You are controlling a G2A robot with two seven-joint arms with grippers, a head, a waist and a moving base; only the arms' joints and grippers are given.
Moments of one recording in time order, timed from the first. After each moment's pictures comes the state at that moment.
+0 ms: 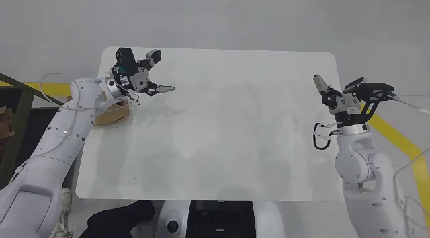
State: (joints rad) left arm 0.88 -0.87 -1.06 -1.11 1.41 -0.93 0.67; right arm -1.57 -1.19 1.57 -1.89 -0.96 -0.06 -0.01
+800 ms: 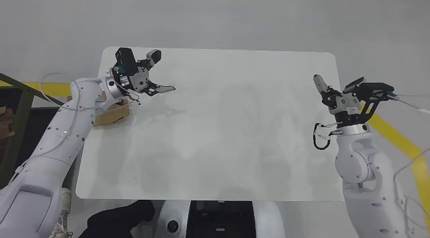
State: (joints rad) left arm 0.88 -0.87 -1.06 -1.11 1.41 -0.93 0.67; right arm -1.57 -1.19 1.57 -1.89 -0.96 -0.06 -0.01
